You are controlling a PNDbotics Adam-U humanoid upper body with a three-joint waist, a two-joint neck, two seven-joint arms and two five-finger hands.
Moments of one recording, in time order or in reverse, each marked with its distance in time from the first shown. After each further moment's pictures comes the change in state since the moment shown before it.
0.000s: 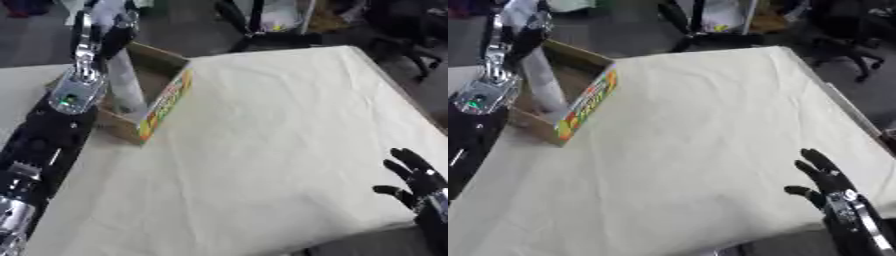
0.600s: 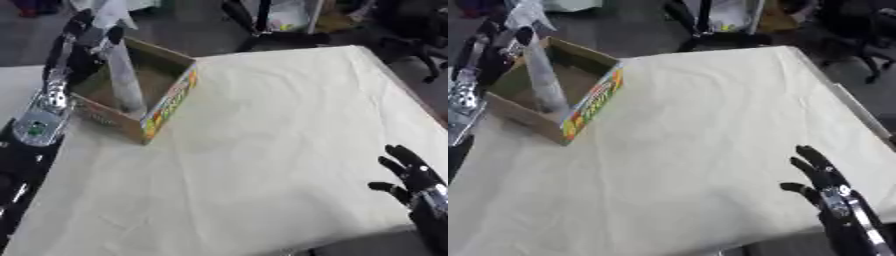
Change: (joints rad) left arm 0.282 0.122 -0.006 -0.328 -0.147 0.206 -0.137; right arm 0.002 0.000 -0.013 0.000 0.001 0.001 -0.012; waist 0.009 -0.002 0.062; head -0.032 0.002
